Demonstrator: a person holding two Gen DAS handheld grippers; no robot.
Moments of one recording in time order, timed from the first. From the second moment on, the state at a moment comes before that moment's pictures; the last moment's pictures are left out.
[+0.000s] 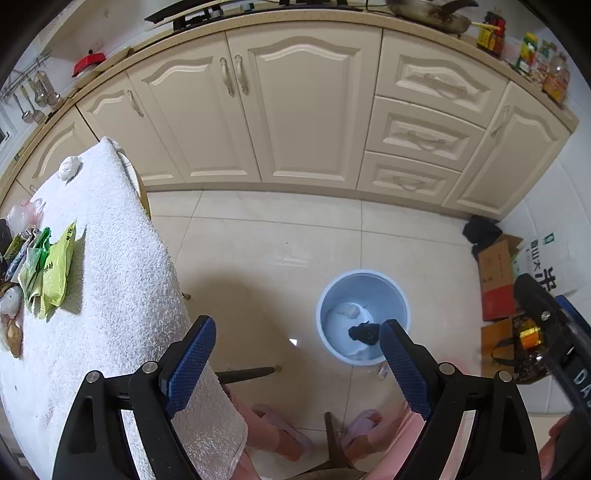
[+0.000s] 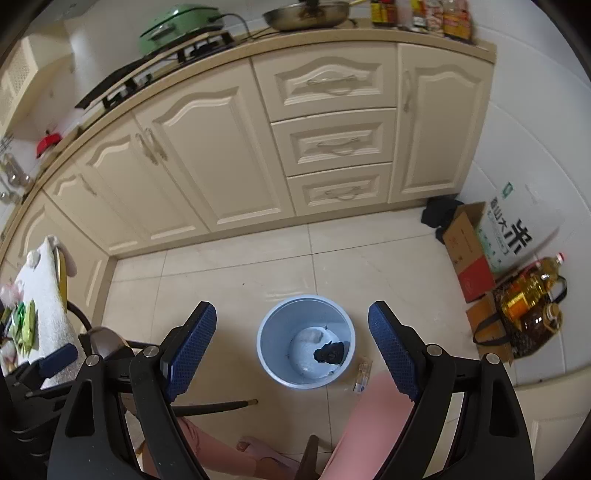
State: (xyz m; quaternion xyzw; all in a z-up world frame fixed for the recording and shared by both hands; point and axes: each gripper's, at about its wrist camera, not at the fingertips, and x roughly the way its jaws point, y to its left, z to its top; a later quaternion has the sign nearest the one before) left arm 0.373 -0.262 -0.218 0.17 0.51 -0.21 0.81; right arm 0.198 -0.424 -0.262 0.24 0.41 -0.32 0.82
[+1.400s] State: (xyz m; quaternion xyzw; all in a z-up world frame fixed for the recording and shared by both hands) left arm 0.206 -0.080 -0.120 0.10 0.40 -0.17 0.89; right arm 0.155 -0.282 -0.168 0.19 0.29 -0.19 0.92
